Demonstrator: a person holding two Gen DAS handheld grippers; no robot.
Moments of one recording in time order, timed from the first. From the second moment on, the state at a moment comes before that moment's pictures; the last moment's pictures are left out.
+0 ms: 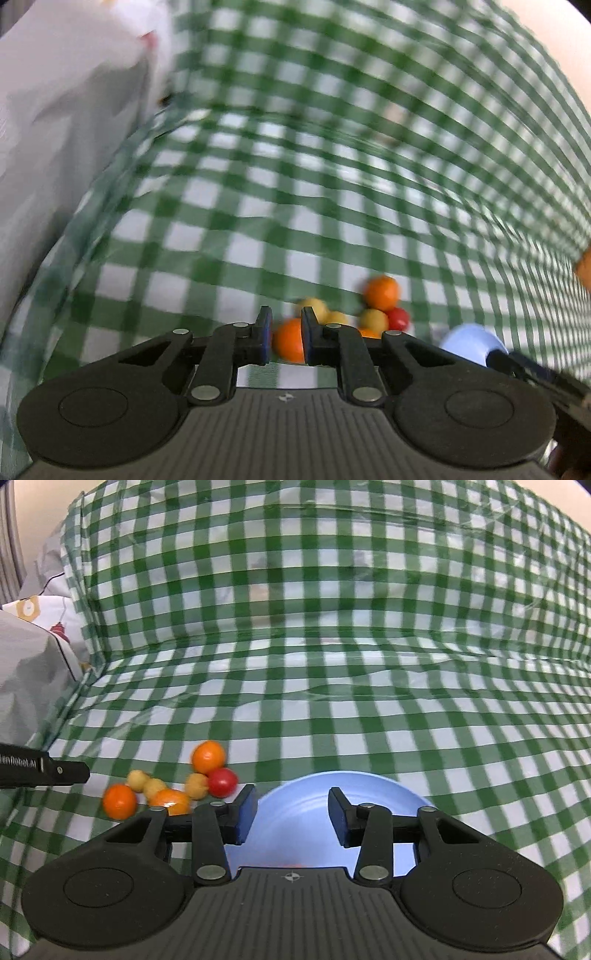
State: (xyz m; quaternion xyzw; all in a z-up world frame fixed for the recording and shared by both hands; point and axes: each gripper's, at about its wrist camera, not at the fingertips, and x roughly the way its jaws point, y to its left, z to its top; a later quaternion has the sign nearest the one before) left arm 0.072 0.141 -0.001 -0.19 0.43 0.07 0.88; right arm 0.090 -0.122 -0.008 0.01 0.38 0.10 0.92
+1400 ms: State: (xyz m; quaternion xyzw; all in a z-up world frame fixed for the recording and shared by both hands) left arm 0.142 0.115 -0.052 -0.21 0.49 0.06 0.84; right arm 0.184 -0.076 -0.073 0.06 0.46 0.14 0.87
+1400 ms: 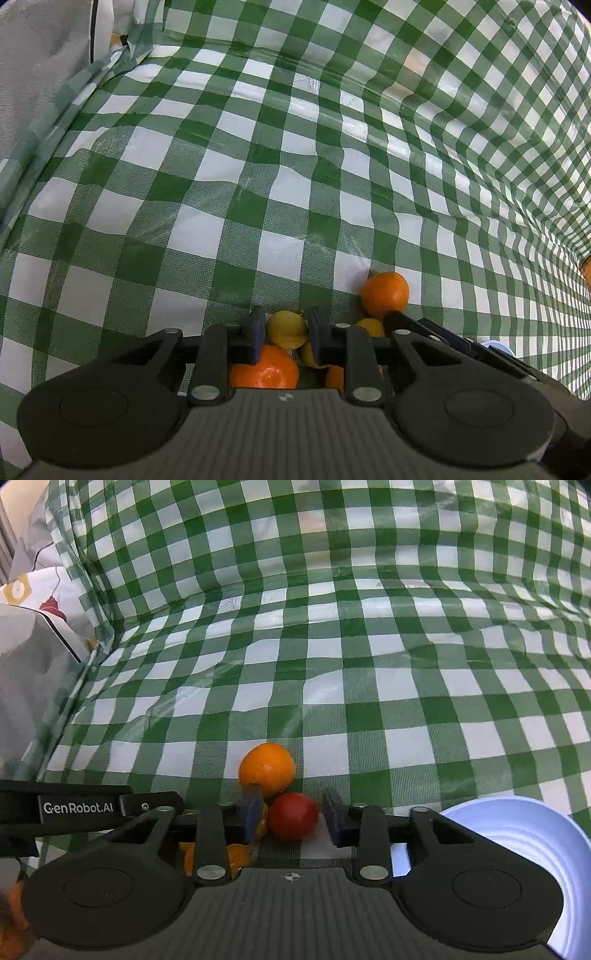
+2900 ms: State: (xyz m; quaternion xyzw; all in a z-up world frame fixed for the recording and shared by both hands) left arm 0.030 0.033 0.022 -0.08 0.42 -0.01 0.90; right arm 0.088 -0.176 0.008 0.05 0.36 0.09 0.93
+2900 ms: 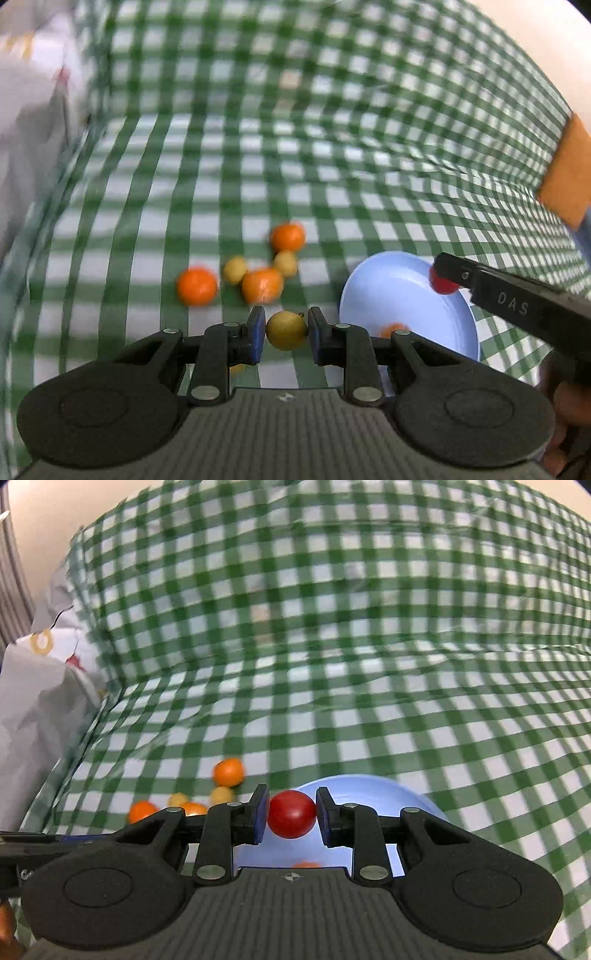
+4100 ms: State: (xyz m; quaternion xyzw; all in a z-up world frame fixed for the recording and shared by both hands) left arm 0.066 -0.015 0.001 -0.08 0.41 -0.08 0.91; right arm 0.106 -0.241 -0.003 0.03 0.36 0.05 0.93
